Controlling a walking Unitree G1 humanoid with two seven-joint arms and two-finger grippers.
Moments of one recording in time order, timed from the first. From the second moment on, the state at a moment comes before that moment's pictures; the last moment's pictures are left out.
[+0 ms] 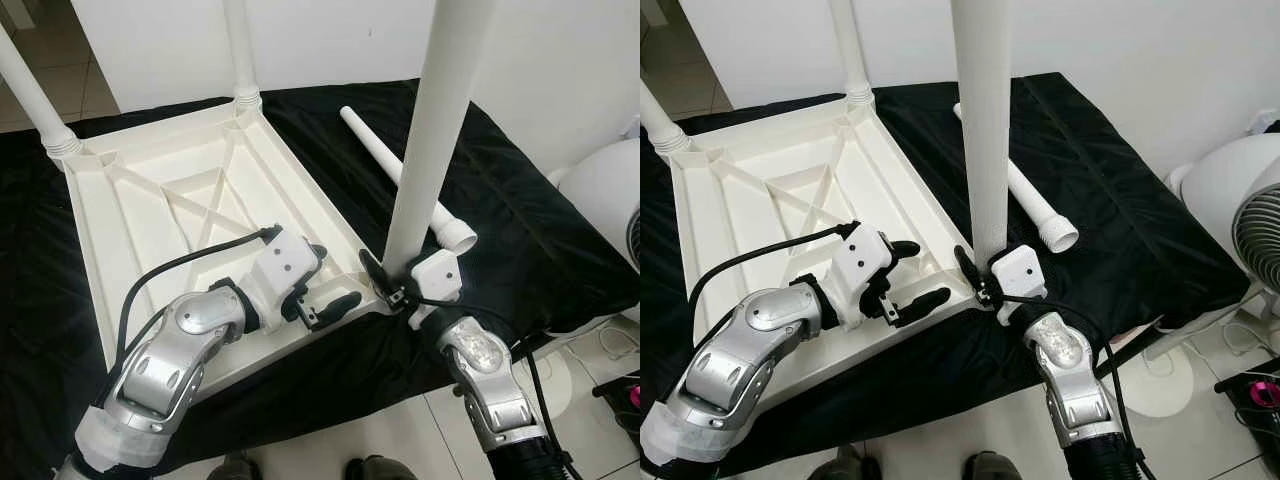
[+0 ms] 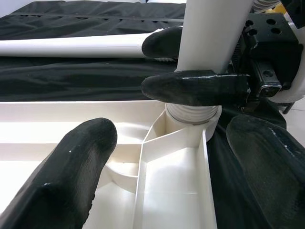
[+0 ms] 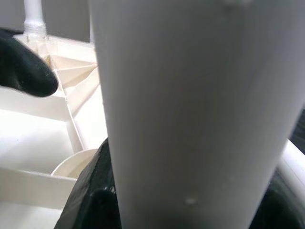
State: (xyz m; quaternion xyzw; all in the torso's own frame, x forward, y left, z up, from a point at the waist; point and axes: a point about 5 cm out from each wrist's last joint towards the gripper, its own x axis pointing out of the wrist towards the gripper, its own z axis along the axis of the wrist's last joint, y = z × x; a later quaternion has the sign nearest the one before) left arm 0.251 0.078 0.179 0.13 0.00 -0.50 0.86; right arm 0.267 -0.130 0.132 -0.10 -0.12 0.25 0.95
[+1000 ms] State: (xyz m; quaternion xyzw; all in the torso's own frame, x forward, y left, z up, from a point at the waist) left arm 0.253 0.077 0.184 0.14 -0.01 -0.50 0.85; right arm 0.286 -0.132 0.133 -0.02 -0.04 0.24 0.97
